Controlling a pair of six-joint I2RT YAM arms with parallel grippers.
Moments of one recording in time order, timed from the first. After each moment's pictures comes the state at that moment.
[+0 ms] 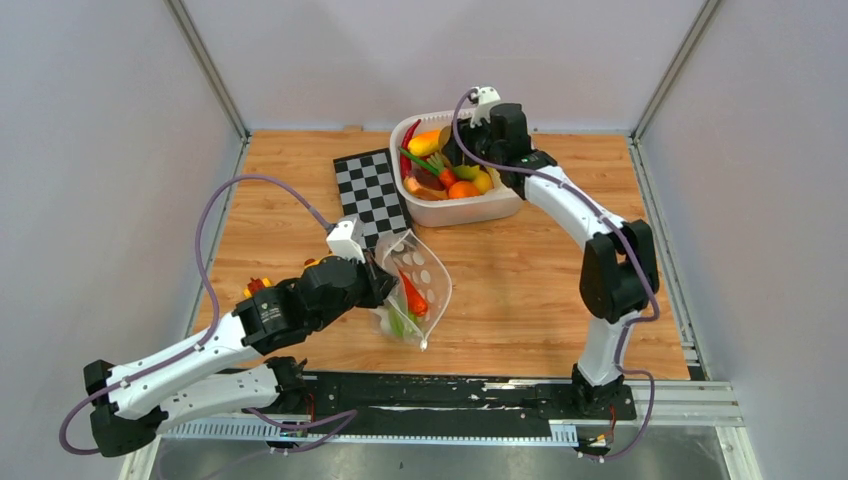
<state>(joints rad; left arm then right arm) -1.06 0.78 0.81 -0.50 -0.39 -0.82 0.41 1.91 1.63 -0.07 -0.18 0.13</state>
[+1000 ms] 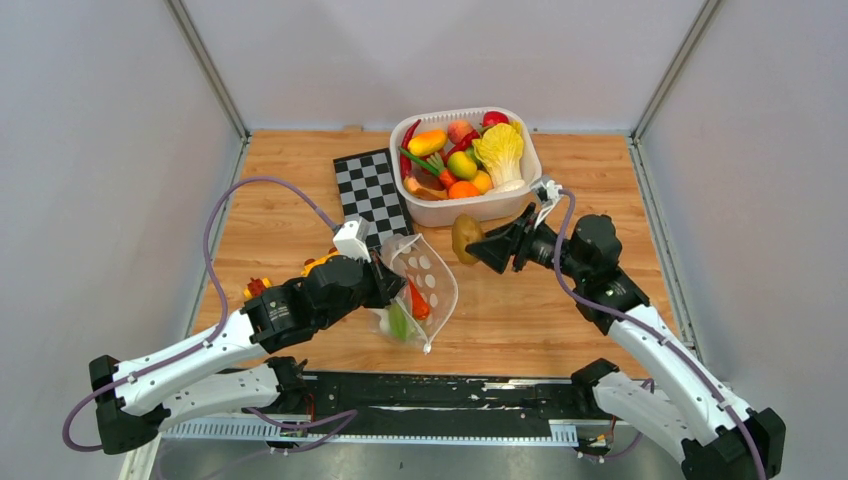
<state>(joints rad) -1.06 0.82 0.79 -0.44 -0.35 -0.88 0.46 0.87 0.71 0.09 -0.56 0.48</state>
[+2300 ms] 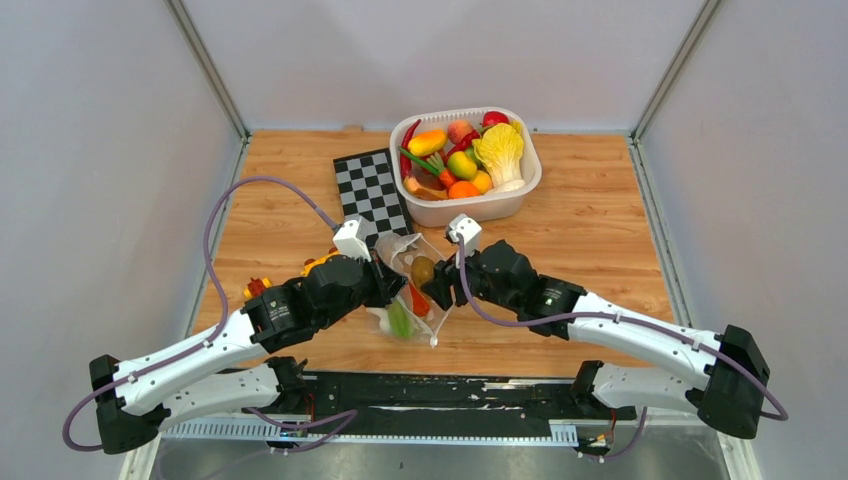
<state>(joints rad) -1.06 0.82 0.79 -0.43 -0.35 -0.88 1.02 1.09 0.77 -0.06 0.04 0.27</state>
